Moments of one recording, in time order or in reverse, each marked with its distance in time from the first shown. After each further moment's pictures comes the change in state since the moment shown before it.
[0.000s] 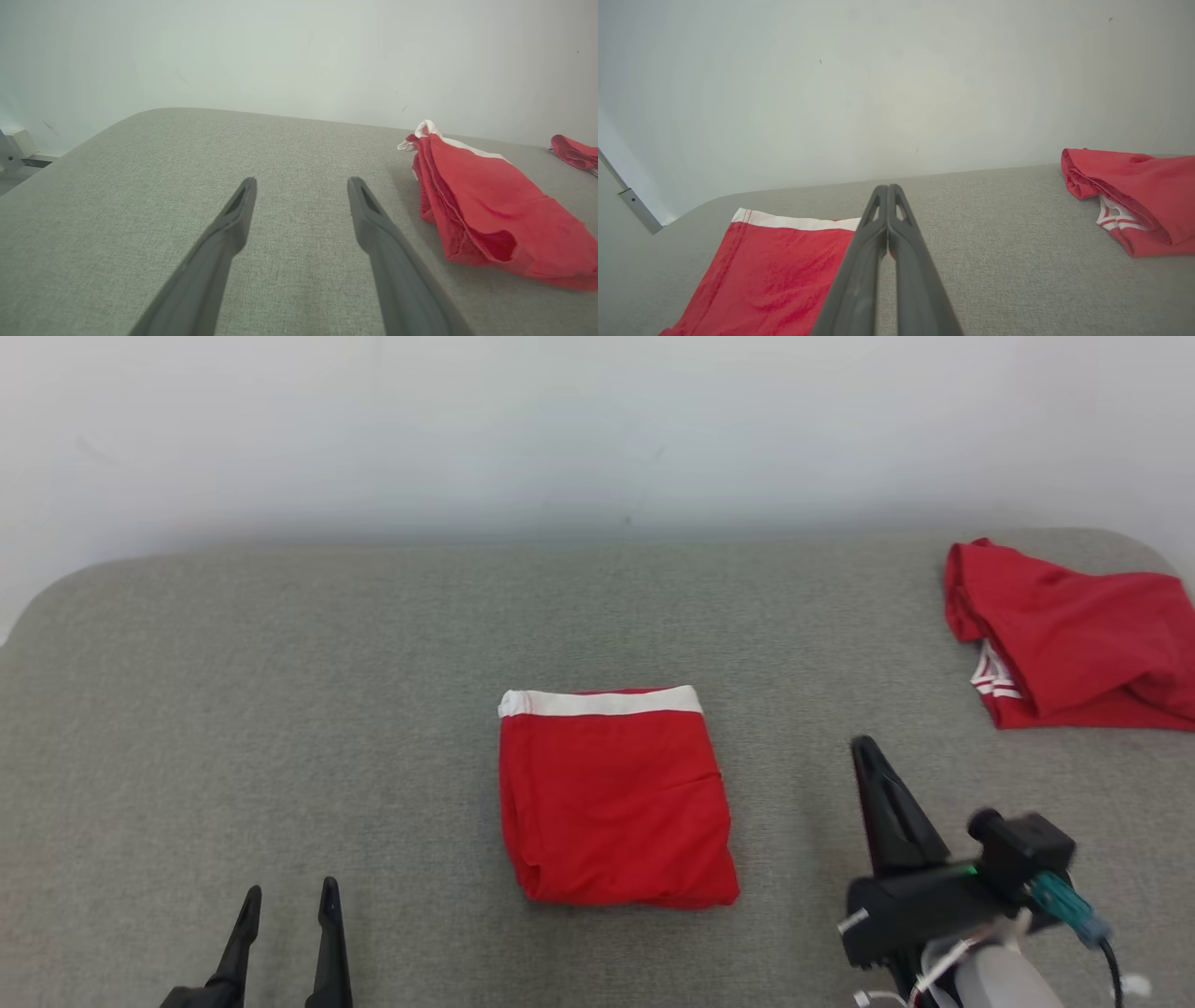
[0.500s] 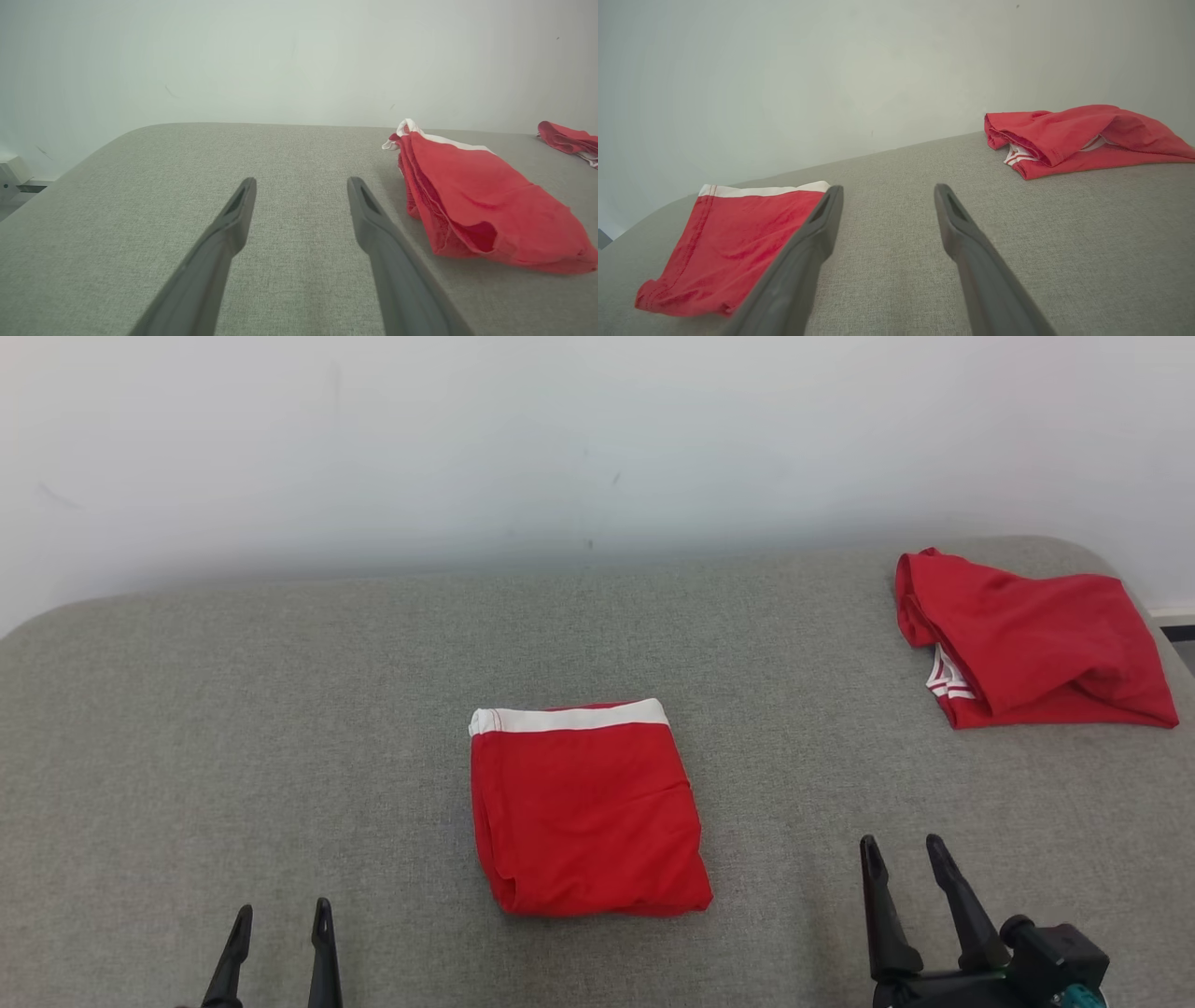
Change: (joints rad) left arm 0.040 0.000 0.021 -0.022 0.063 0.002 0.000; right arm 0.234 0.077 -0.129 -0.122 -0.065 0.000 0.000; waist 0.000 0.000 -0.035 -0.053
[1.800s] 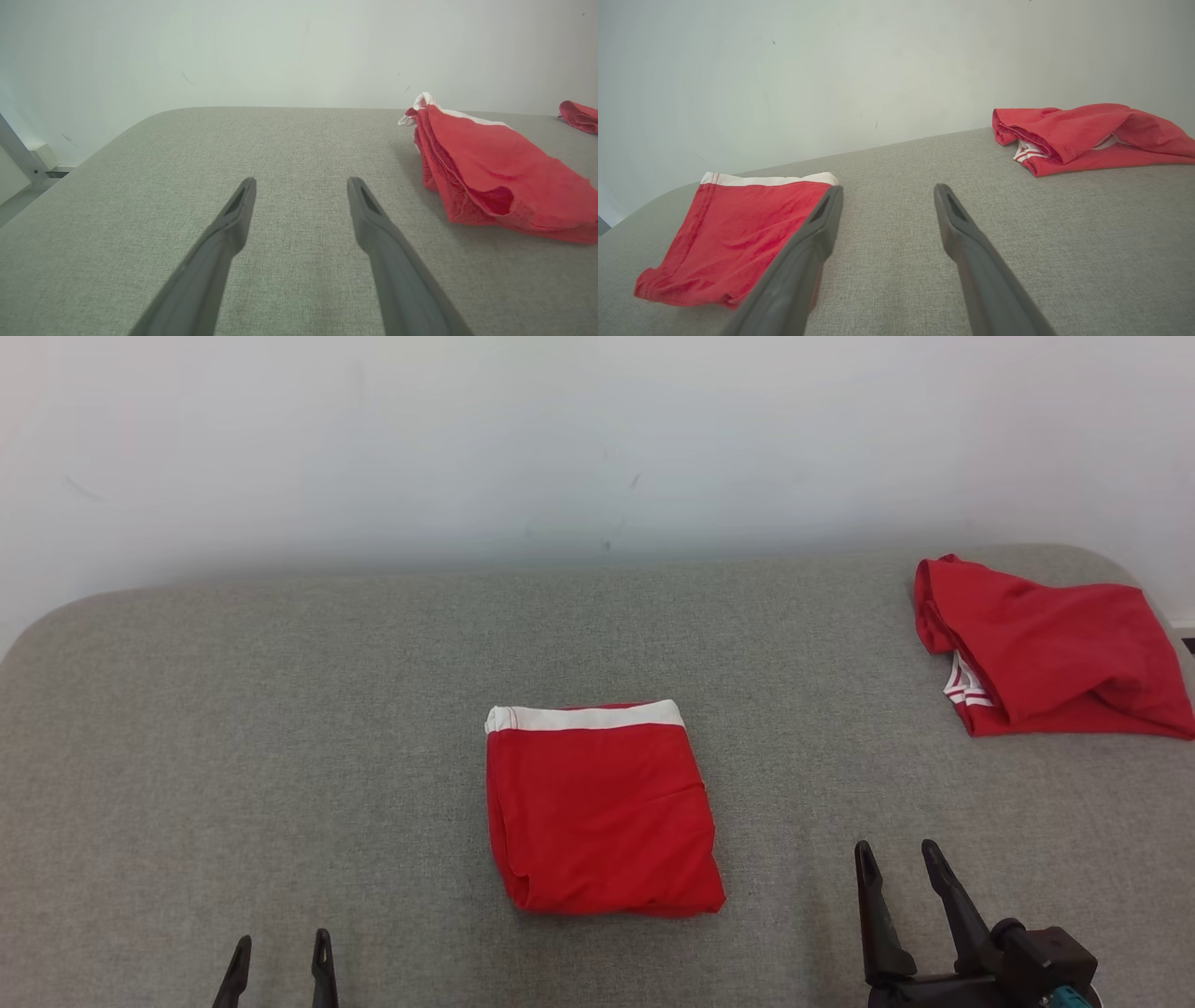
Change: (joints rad) left arm 0.051 0.000 -0.001 -0.008 0.026 0.019 0.000; right arm 0.002 0.024 -0.015 0.017 -0.050 0.000 0.000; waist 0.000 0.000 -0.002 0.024
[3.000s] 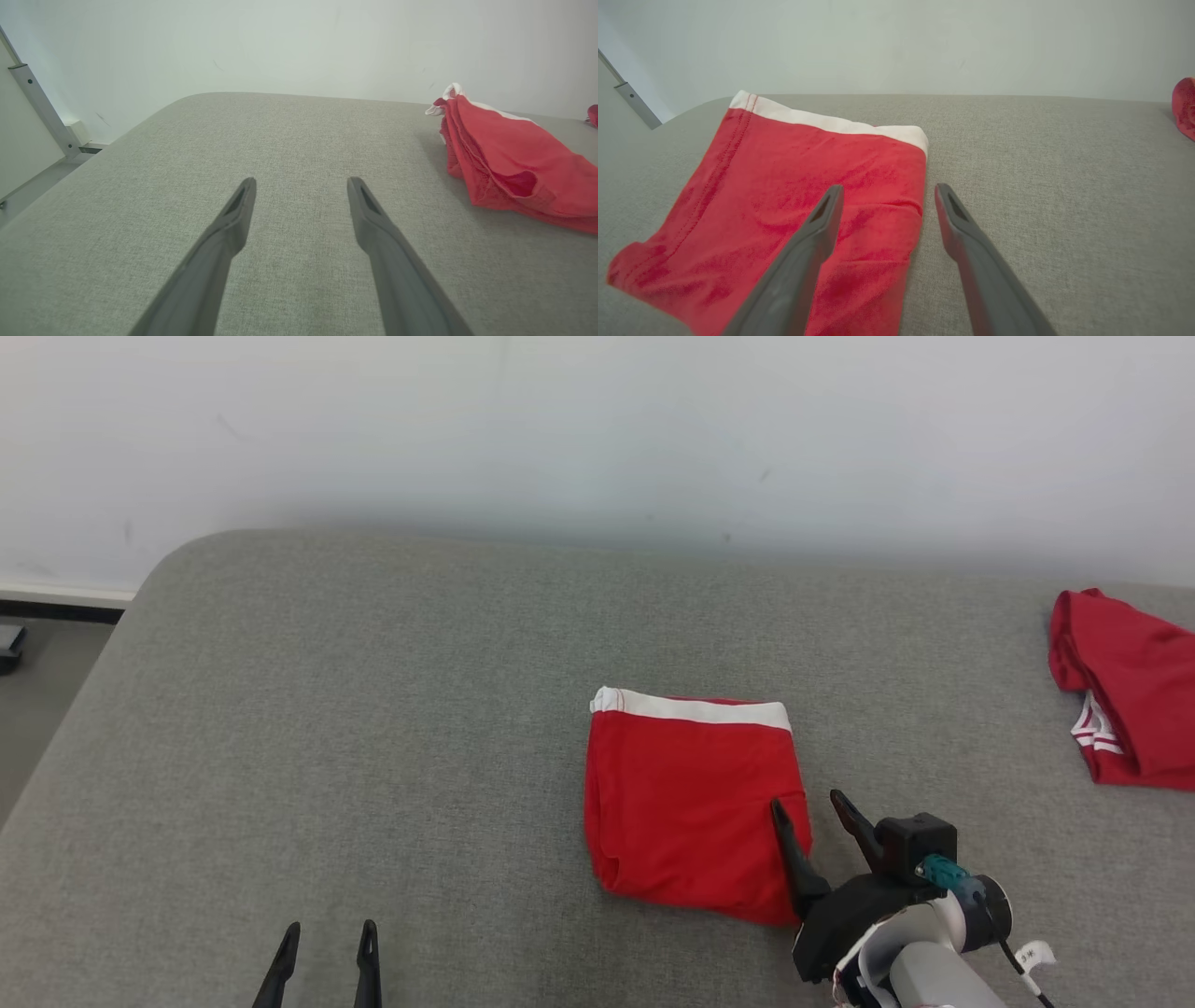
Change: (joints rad) left arm -0.027 0.000 -0.072 0.028 -0.012 -0.011 0.000; right arm -0.398 -0.020 0.130 0.568 -0.043 0.000 0.000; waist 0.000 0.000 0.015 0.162
